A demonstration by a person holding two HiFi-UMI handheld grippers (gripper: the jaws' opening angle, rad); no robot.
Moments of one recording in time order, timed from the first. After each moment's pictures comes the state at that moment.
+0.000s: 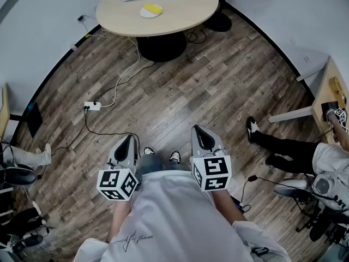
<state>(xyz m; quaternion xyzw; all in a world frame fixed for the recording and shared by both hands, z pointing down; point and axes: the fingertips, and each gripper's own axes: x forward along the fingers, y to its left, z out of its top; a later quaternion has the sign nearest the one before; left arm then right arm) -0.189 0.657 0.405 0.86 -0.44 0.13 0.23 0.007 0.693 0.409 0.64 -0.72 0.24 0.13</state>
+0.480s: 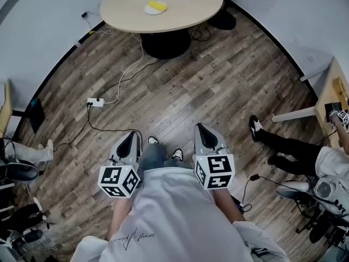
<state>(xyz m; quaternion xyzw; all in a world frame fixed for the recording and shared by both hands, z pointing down) -0.187 0.658 0.409 0.86 -0.44 0.13 0.23 0.006 0.695 0.415 0.64 -0.72 0.25 0.11</state>
